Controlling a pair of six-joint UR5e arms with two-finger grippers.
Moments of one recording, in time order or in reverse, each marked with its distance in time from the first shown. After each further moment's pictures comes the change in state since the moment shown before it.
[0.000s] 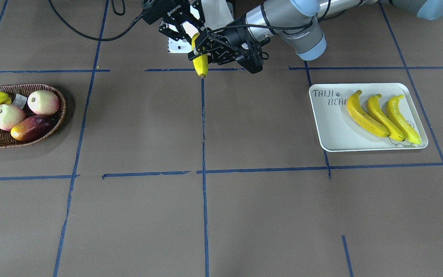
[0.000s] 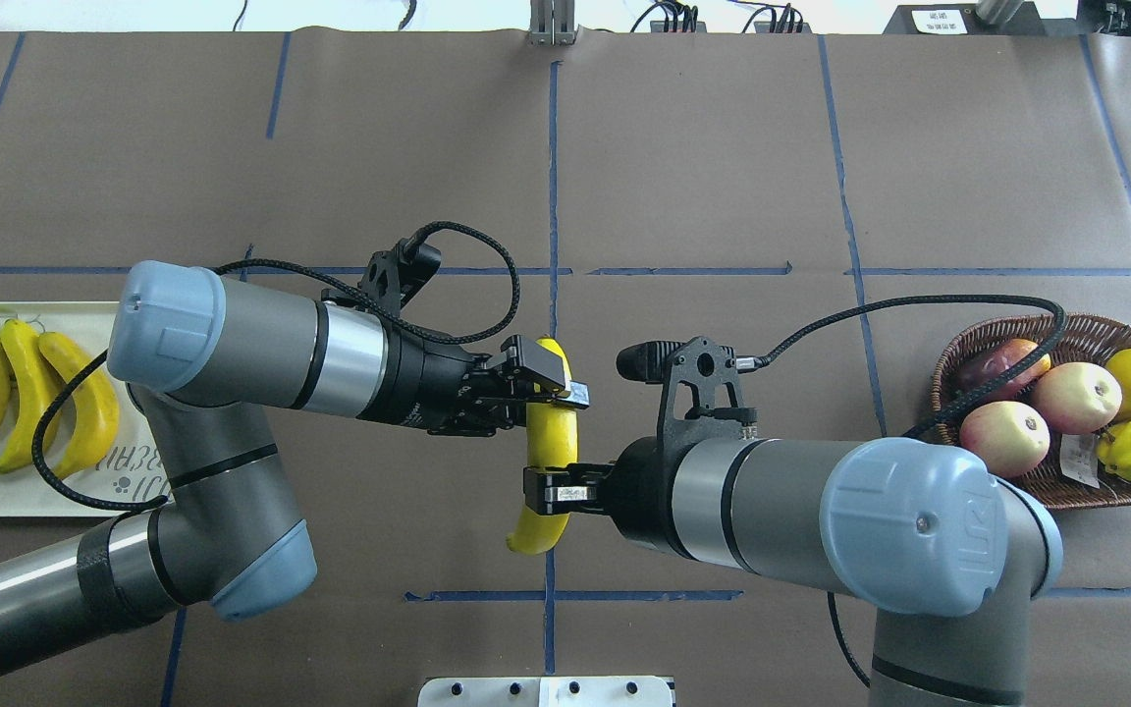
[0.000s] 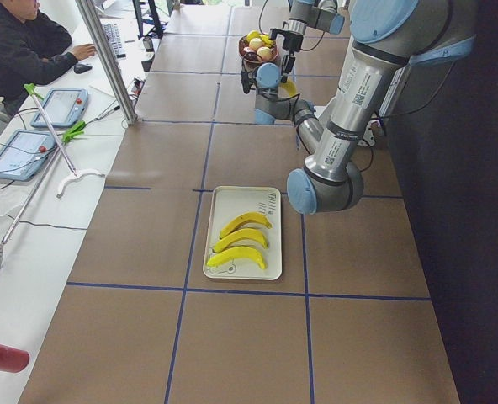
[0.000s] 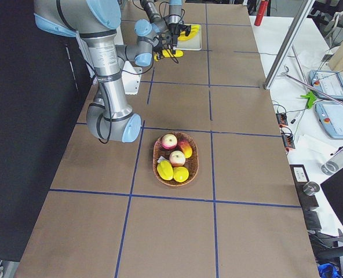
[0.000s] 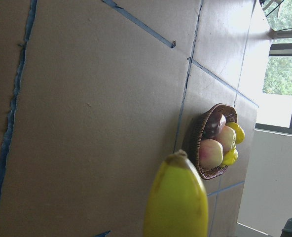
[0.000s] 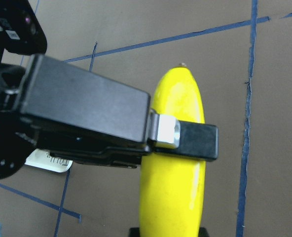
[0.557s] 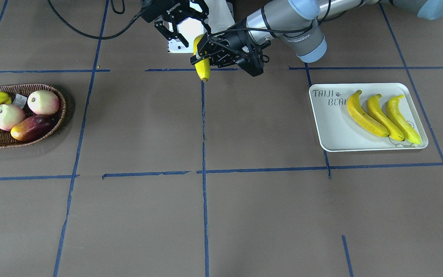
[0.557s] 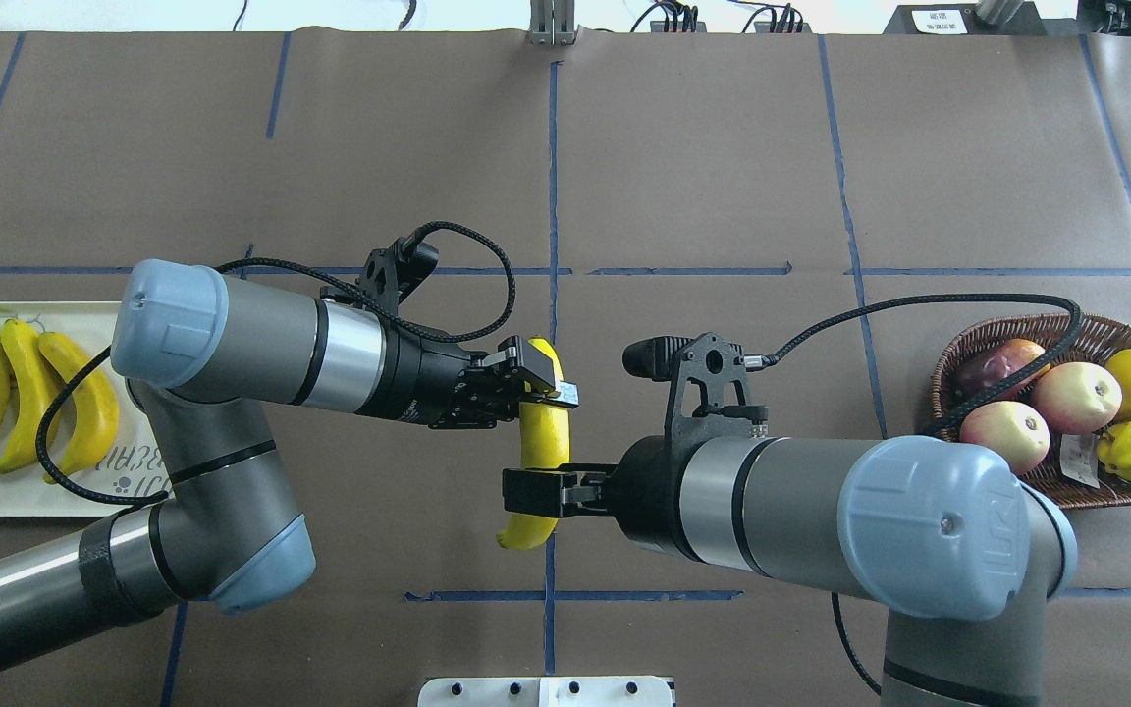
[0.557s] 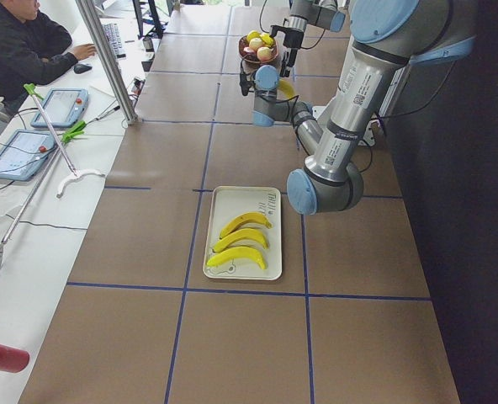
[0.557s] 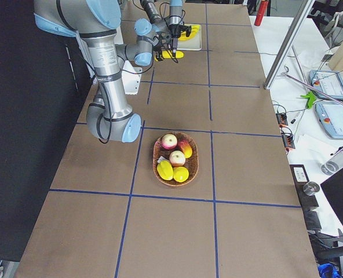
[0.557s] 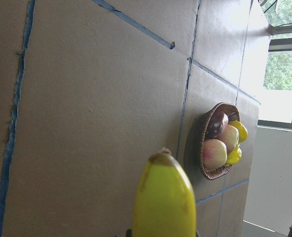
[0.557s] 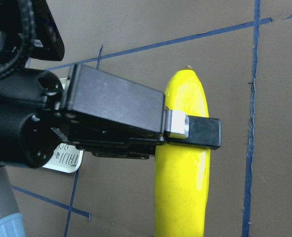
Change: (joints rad) left arm -0.009 0.003 0.019 0.004 0.002 0.006; right arm 0.004 -0.003 0.034 -0.009 0.008 0.013
